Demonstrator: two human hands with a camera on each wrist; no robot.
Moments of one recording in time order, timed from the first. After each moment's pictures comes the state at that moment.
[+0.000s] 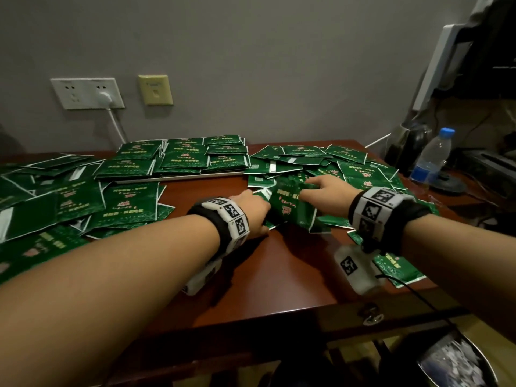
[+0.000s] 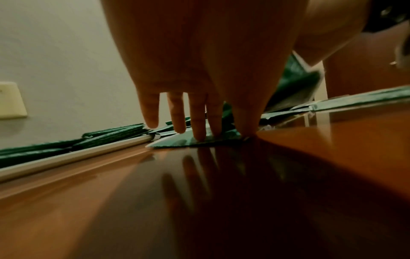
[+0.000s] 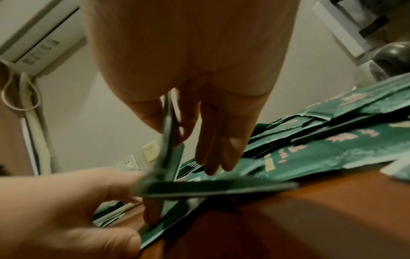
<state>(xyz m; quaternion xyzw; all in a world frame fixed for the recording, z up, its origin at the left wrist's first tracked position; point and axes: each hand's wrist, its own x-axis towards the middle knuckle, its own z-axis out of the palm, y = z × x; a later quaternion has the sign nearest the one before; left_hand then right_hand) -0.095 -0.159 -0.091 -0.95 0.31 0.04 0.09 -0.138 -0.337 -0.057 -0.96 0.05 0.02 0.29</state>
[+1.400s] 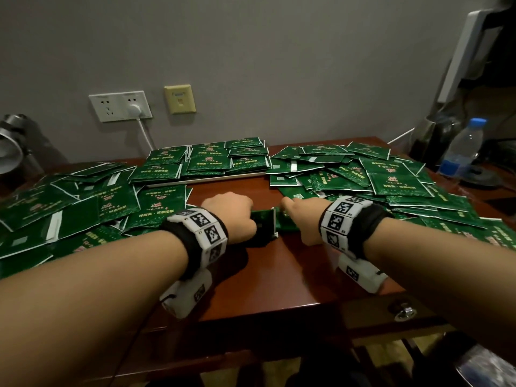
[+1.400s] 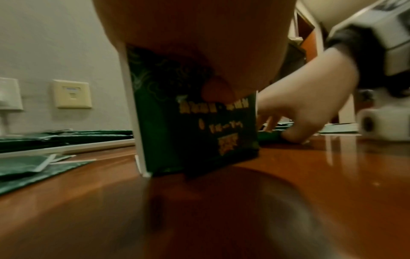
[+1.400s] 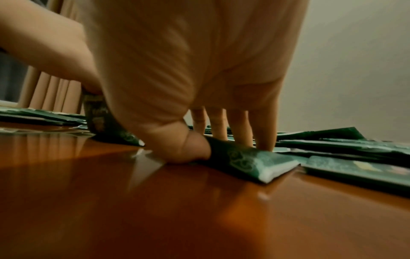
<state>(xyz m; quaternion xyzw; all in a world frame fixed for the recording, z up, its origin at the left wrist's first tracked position) -0.136 -0.094 -0.066 -0.99 0.15 0.03 0.02 -0.134 -0.266 -0.088 -0.98 -0.14 0.08 -0.11</state>
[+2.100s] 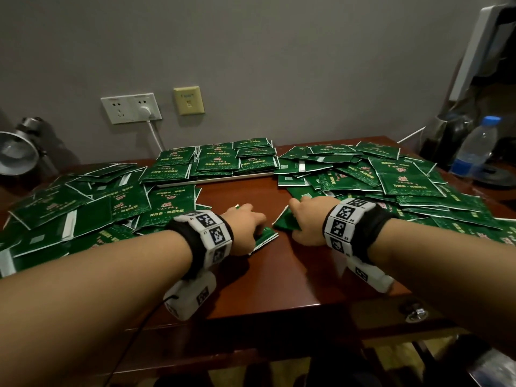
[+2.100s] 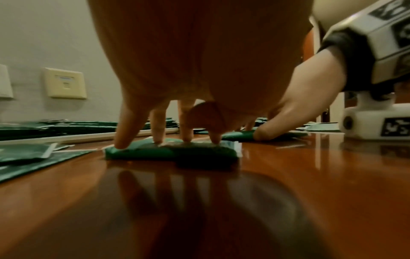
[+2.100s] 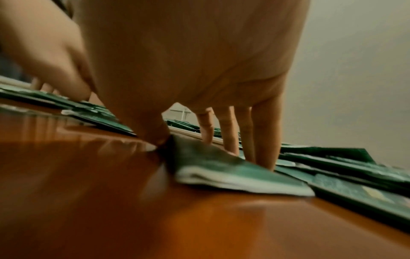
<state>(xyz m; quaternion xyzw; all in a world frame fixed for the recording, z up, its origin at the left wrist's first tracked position) -0.139 -0.085 -0.086 -0.97 0.19 0.12 0.02 -0.134 -0.259 -0.094 -0.99 -0.12 0.03 -0.11</state>
